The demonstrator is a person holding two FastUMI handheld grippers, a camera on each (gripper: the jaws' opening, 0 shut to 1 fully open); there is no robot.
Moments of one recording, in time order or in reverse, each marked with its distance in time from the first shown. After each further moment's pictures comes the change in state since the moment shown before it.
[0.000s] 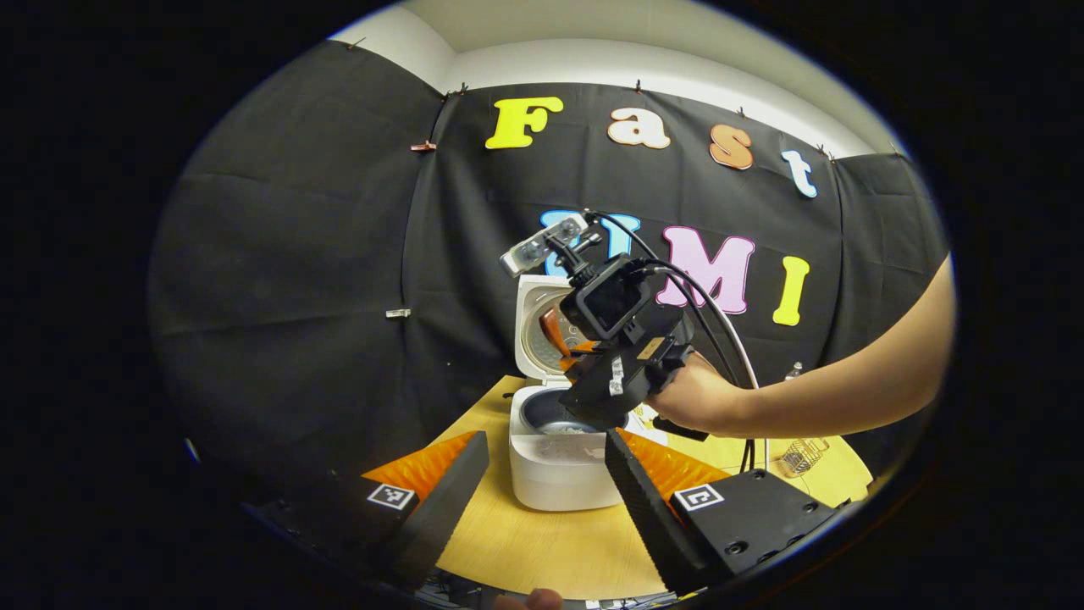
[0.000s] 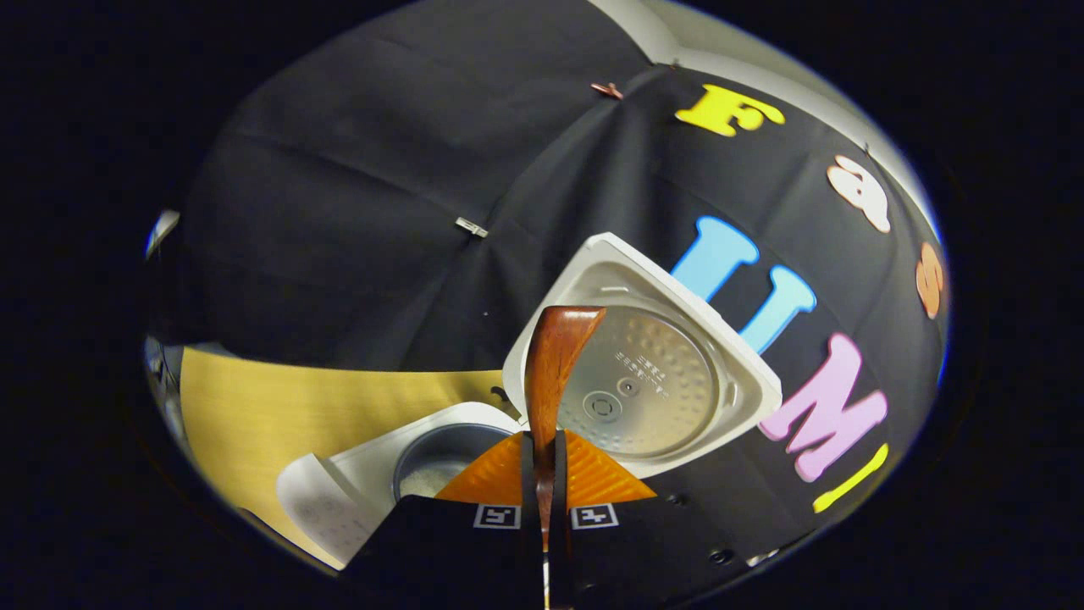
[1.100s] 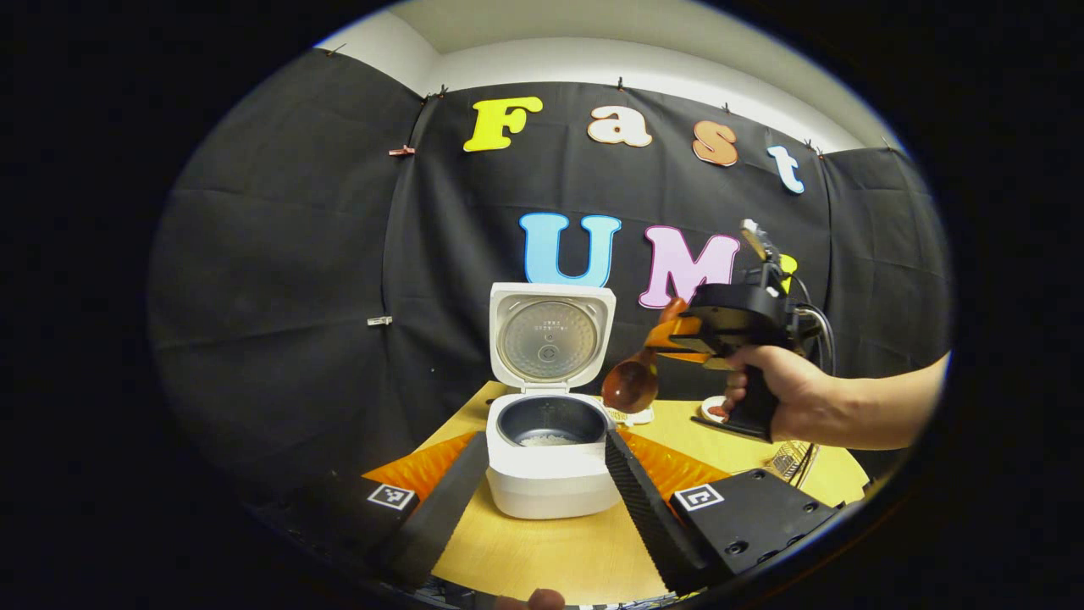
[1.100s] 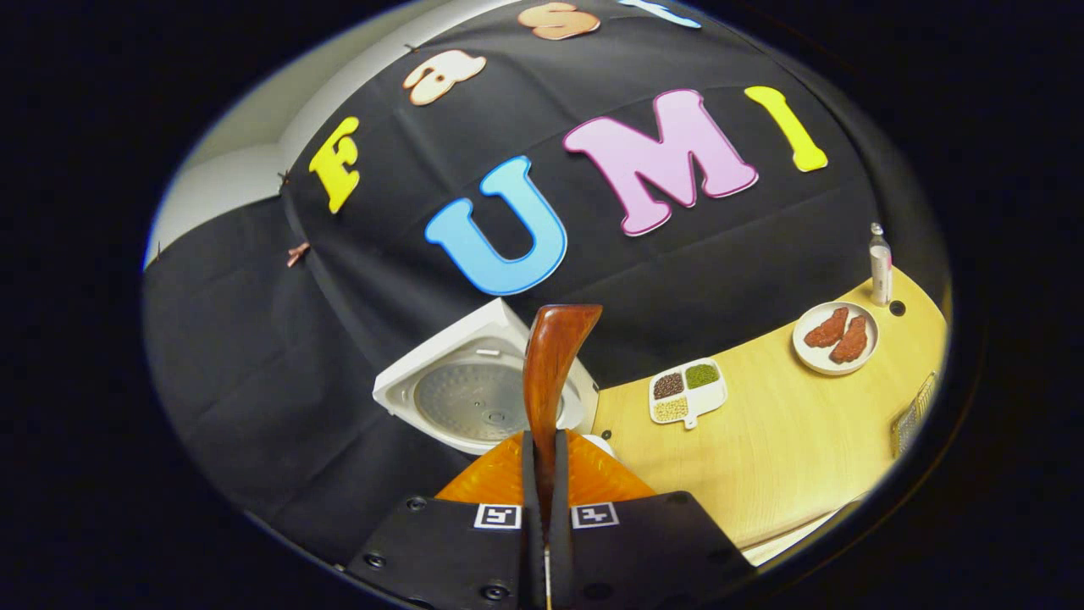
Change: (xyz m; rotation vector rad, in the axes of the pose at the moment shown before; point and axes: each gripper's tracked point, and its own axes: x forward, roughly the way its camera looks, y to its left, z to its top) left arm 0.017 -0.038 0.017 0.023 0.002 -0.045; right arm -0.112 -0.163 -0.047 1.182 -0.087 -0.146
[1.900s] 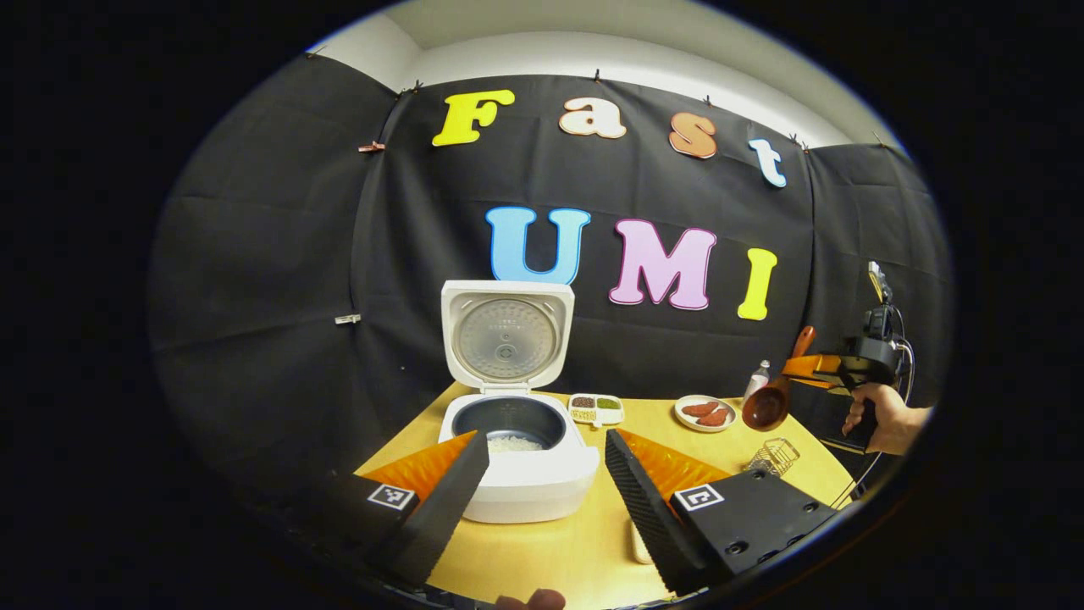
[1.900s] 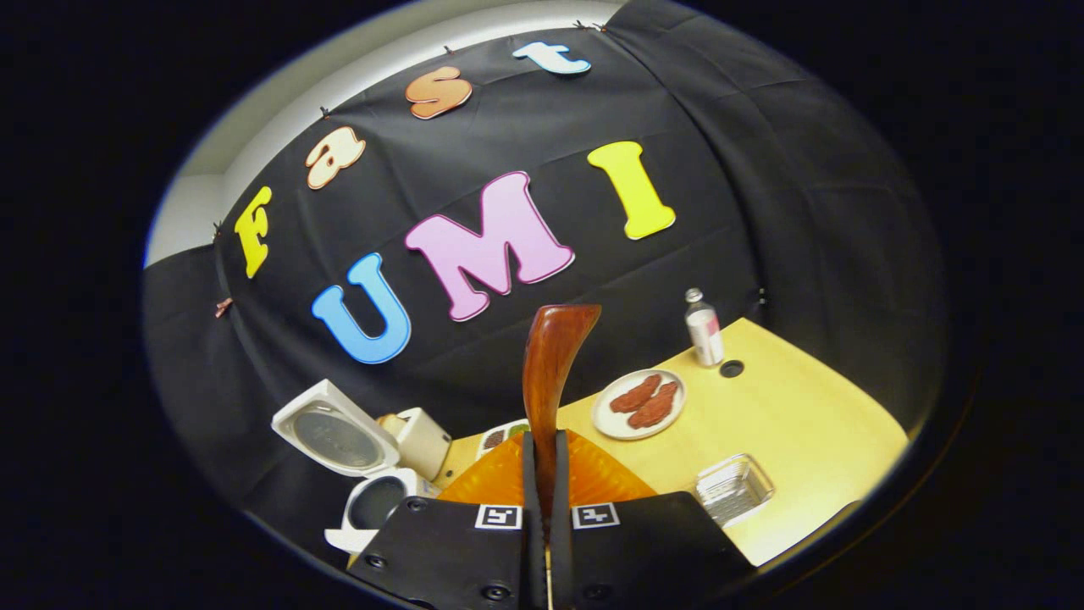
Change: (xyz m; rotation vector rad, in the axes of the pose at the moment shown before) left arm 0.021 -0.064 0.003 0.019 0.026 -0.065; right arm -0.151 -0.274 0.095 -0.057 -0.166 -0.323
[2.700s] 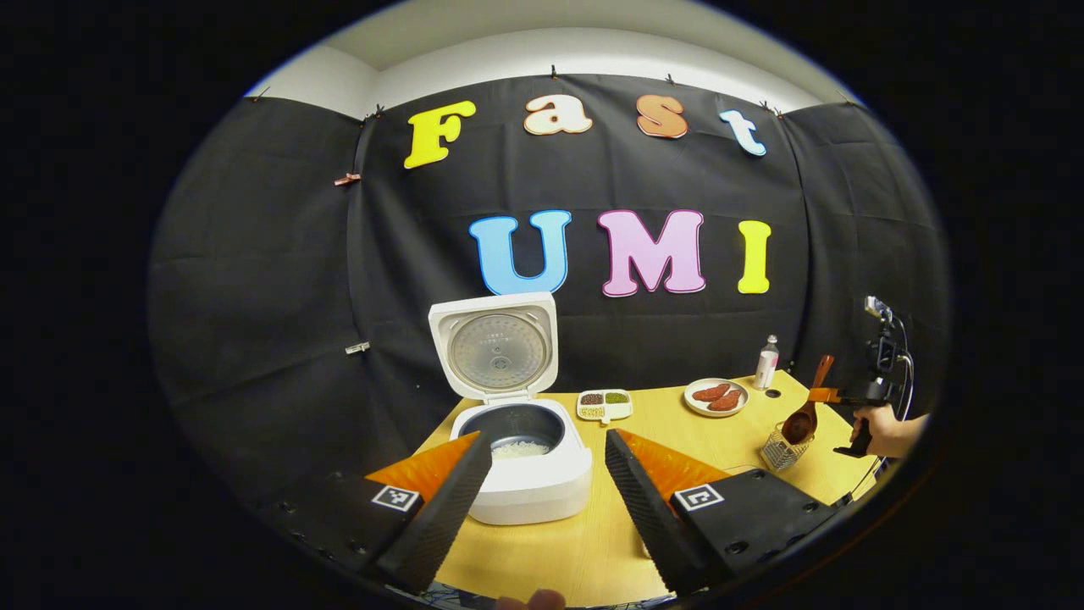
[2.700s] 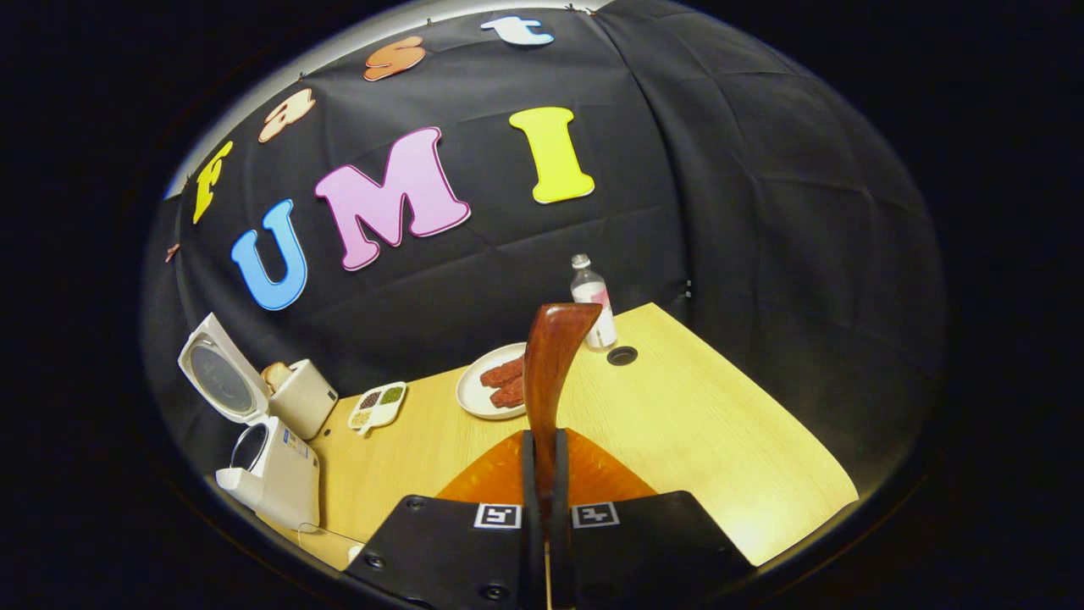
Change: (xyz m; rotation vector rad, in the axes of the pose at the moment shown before) left arm -0.007 -0.033 0.017 0.139 0.024 0.062; right arm 0.038 -0.152 -0.057 -0.097 0.114 -0.170
